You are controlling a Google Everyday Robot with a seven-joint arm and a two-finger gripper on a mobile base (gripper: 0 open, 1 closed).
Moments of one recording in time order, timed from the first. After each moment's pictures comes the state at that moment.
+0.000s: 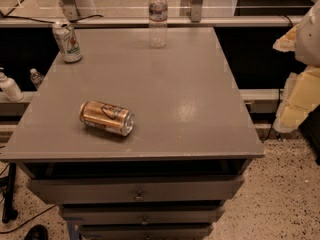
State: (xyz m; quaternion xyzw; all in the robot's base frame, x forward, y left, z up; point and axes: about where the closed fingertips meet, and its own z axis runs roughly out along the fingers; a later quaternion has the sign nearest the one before) arm 0.438 -0.217 0.977 -0.60 0.78 -0.03 0.16
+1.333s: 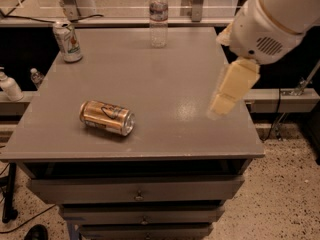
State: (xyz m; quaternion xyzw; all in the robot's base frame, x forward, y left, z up) arm 0.464 -0.112 0.978 -0.62 0.75 0.03 0.23
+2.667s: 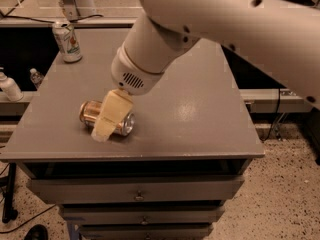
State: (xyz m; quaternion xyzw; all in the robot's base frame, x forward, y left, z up) arm 0.465 0.095 0.911 -0.62 0.73 0.17 0.23
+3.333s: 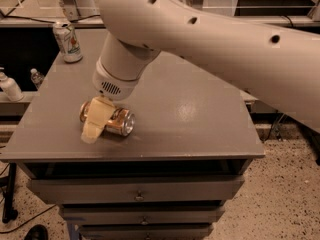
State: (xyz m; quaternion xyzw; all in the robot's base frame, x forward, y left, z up) arm 0.491 0.130 0.870 -0.63 0.74 0.14 0.21
